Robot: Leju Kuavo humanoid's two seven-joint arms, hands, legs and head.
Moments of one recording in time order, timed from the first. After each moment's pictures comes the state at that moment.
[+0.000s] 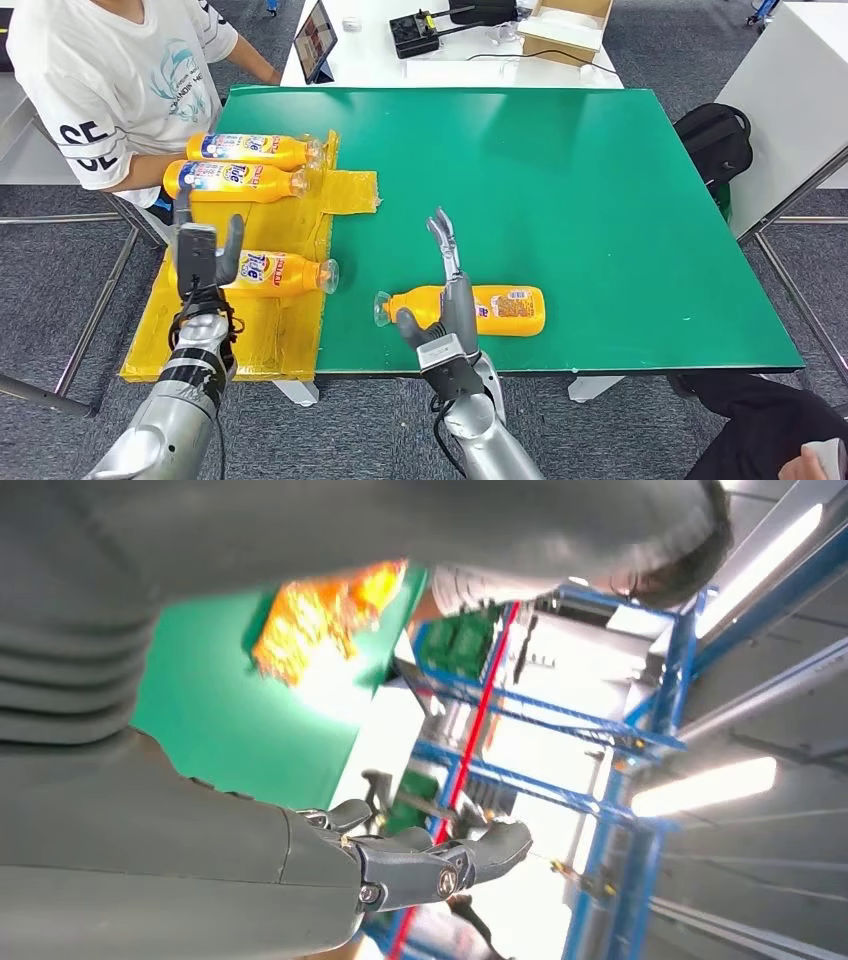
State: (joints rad) left arm -0.54 -0.15 0.14 -0.77 -0.38 0.48 -0.70; right arm -0.18 0.29 0.41 -1.23 0.21 -0.44 -0.63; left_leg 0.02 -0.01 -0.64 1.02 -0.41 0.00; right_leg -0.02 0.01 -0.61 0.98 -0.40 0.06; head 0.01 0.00
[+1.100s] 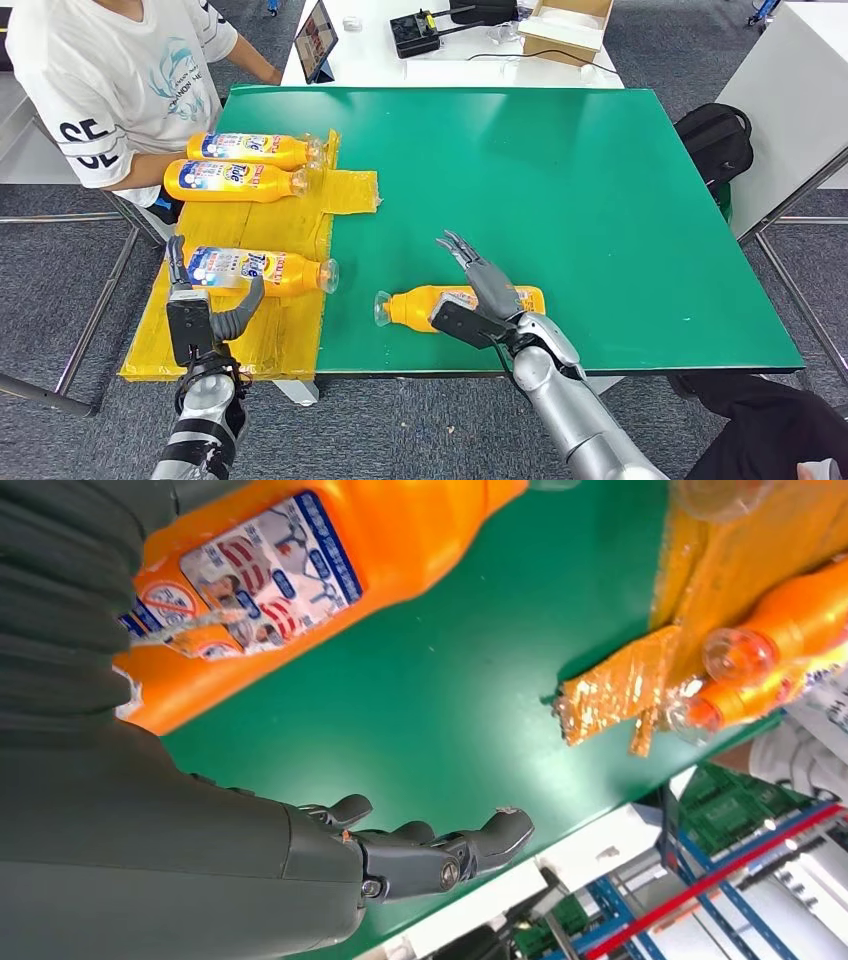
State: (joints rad) left arm -0.24 -0.19 0.01 -1.08 -0.24 0.53 -0.70; right arm -0.38 0.04 0.34 -0.99 0.57 -0.09 -0.32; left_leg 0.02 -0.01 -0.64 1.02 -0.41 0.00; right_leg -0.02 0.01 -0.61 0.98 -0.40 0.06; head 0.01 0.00
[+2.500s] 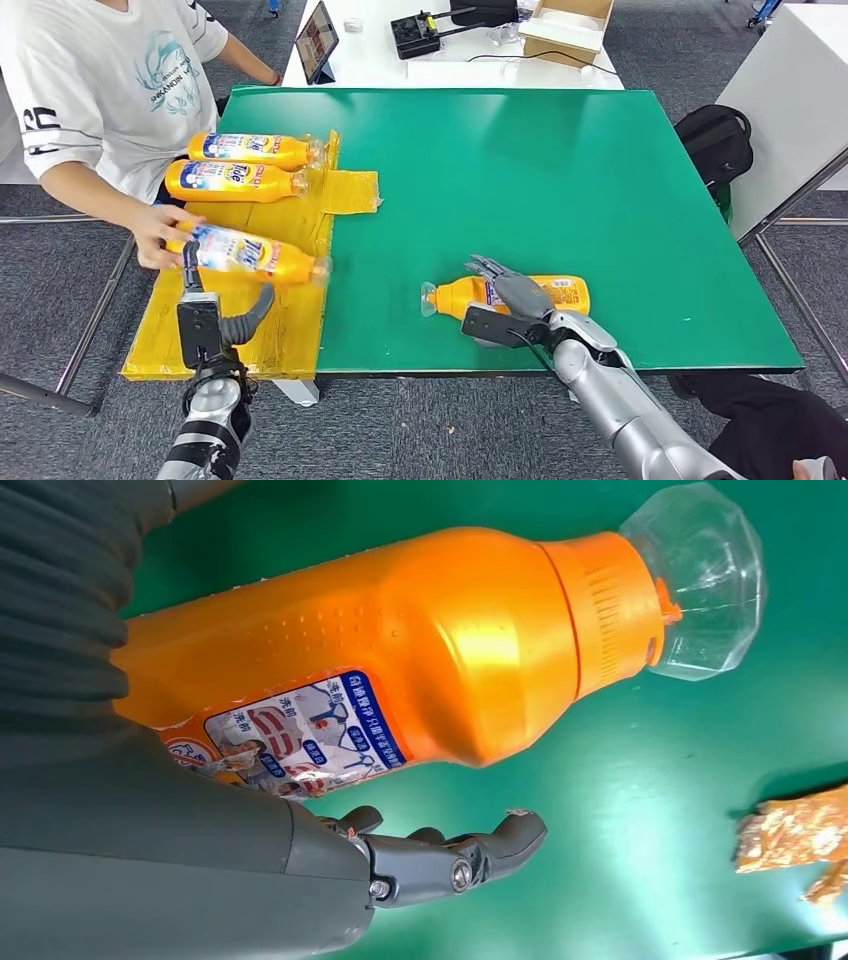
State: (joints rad) left arm -0.25 -0.19 0.00 -1.03 -0.22 0.51 -0.70; right arm -0.46 -0.16 0.46 -0.89 0.57 0.07 -0.21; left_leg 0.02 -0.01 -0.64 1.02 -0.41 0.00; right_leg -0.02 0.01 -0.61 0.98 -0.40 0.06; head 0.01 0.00
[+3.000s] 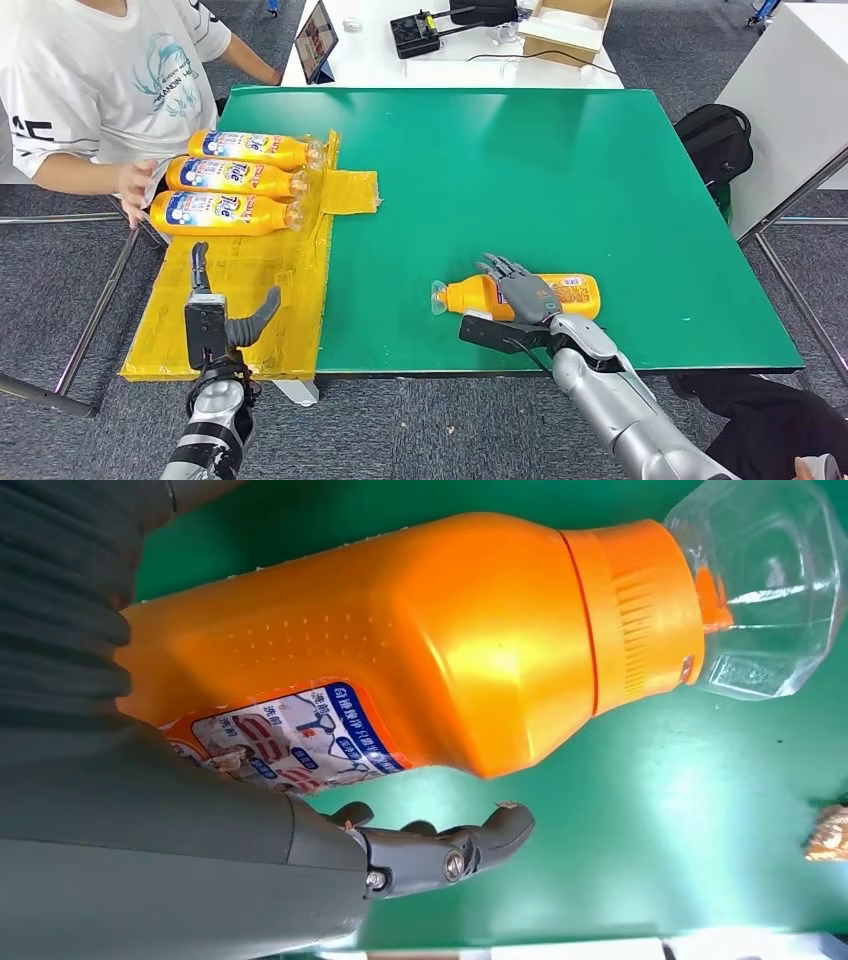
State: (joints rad) left arm -0.24 -0.20 0.00 -1.01 -0.25 0.48 -0.70; right arm -0.44 -0.16 0.48 -0.89 0.71 -0.11 -0.18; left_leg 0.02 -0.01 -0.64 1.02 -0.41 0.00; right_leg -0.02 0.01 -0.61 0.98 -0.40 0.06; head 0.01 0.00
